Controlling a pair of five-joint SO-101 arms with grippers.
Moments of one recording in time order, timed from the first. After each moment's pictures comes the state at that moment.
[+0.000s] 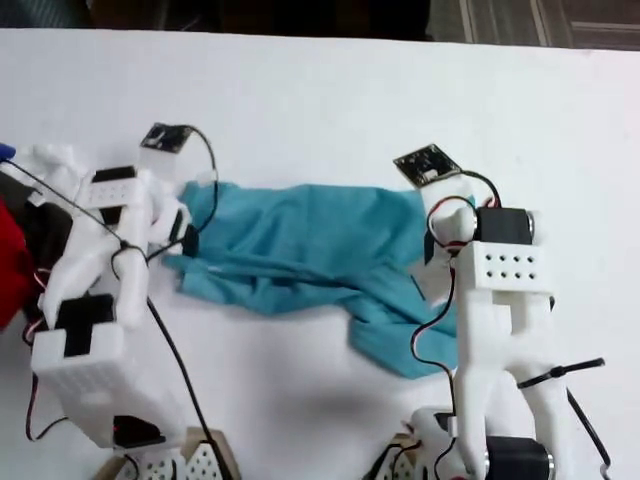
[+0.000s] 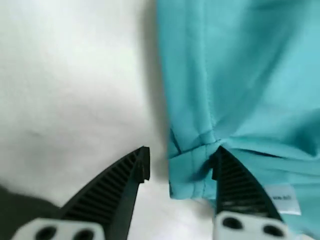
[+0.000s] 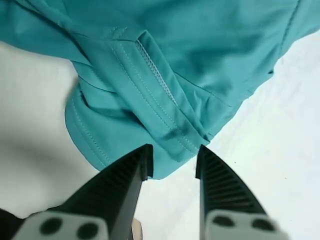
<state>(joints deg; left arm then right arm) -17.1 15.6 15.3 60.7 -18.9 -1.3 -25.4 28.3 88.5 29.9</state>
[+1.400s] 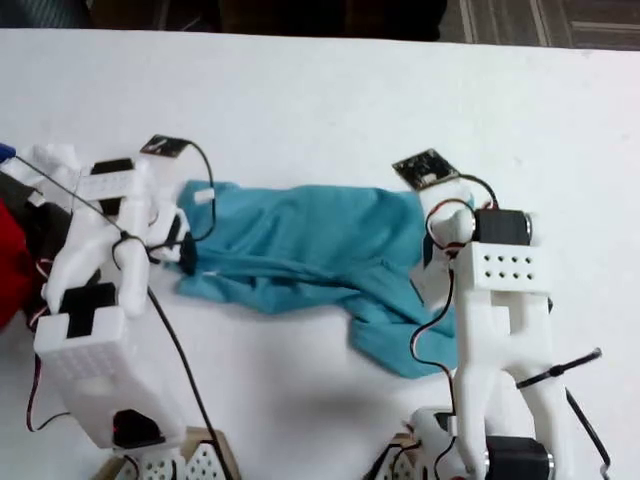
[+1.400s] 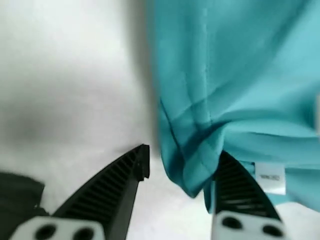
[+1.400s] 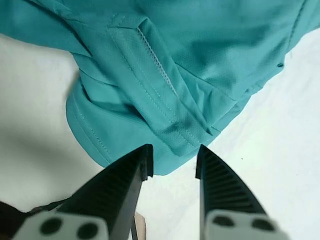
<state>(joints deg) -16.1 21.0 9.2 71.8 -18.5 -1.3 -25.4 30.9 88.5 29.9</state>
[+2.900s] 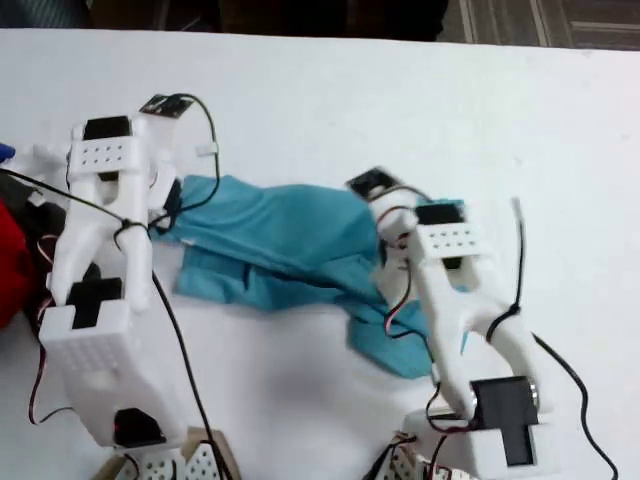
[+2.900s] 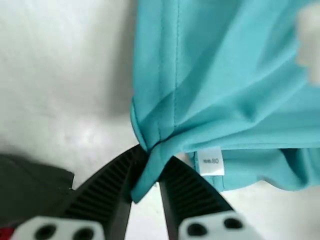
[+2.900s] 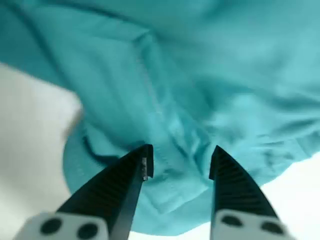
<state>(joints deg) -15.1 22.0 -10.2 86.7 -18.4 -8.4 -7.6 34.6 70.9 26.3</state>
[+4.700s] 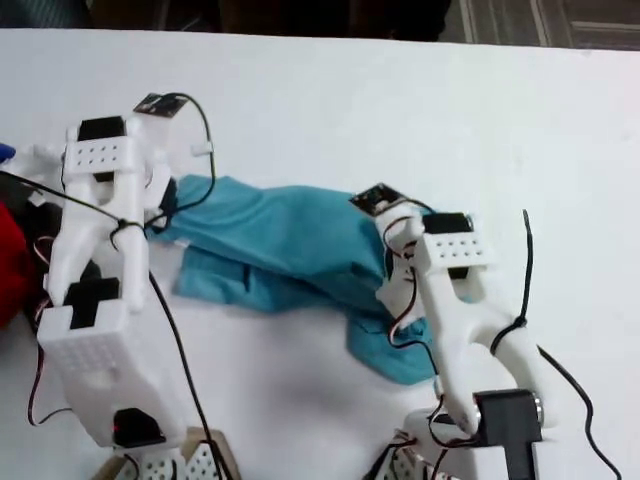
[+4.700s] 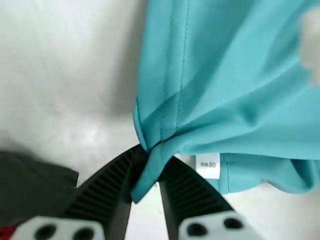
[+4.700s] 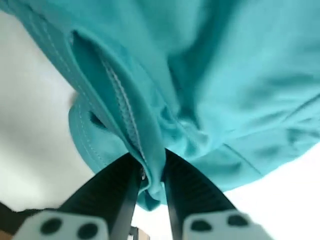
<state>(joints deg) -16.1 22.0 -10.2 86.2 -18.4 -9.9 -12.1 39.6 76.7 30.3</state>
